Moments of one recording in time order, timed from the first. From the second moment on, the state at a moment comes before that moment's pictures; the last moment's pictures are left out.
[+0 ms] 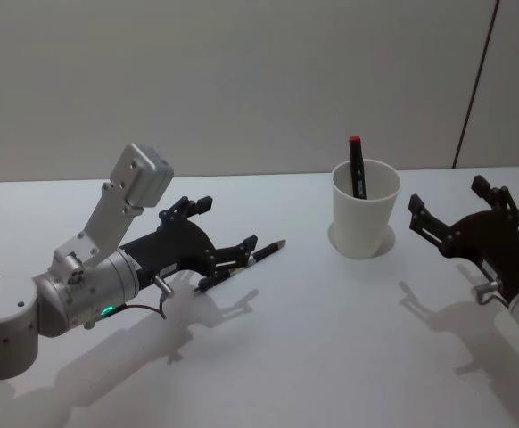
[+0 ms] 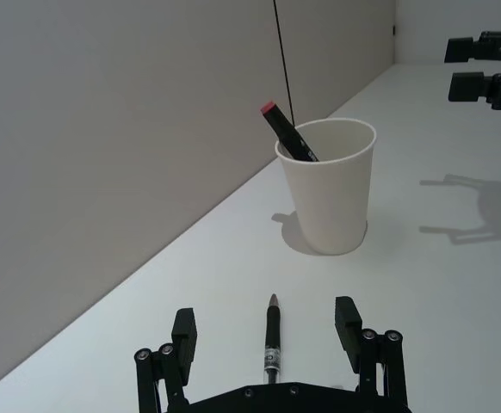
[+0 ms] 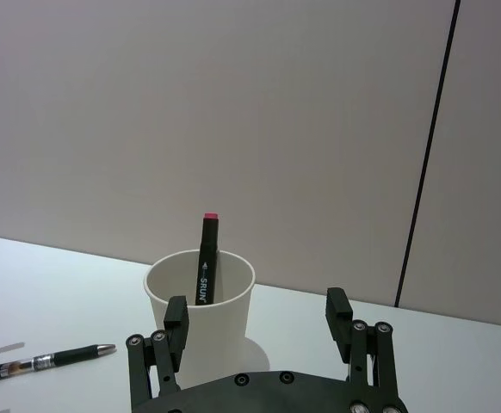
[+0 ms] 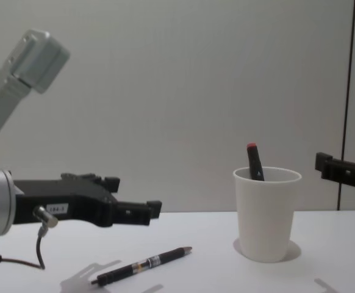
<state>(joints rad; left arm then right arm) -0.28 0.51 0.36 -1.57 -0.32 0.20 -0.49 -0.01 0.34 -0.23 -1.77 0.29 0.03 0.07</state>
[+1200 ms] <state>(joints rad) -0.35 0.45 0.39 -1.40 -0.32 0.34 -0.53 -0.01 0.34 -0.23 -1.77 0.29 0.03 0.07</state>
